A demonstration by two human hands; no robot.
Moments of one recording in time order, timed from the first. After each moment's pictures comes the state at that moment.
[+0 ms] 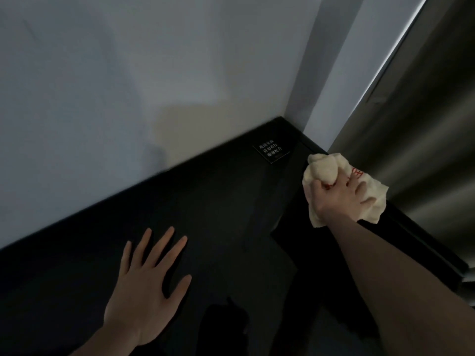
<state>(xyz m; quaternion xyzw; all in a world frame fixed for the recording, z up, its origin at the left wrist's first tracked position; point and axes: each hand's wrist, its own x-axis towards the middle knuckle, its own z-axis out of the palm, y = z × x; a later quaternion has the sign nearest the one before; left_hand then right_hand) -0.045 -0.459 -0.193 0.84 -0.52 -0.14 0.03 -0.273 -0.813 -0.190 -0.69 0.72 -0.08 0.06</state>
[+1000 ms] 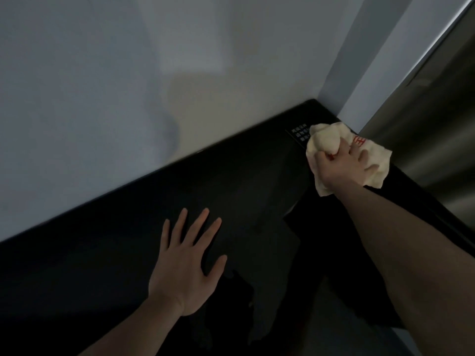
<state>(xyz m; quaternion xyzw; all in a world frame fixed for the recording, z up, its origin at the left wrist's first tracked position) -0.039 -0.455 -0.194 0.83 -0.53 -0.15 0.05 -0.197 -0.818 -0.187 -0.74 0.67 -0.04 0.10</state>
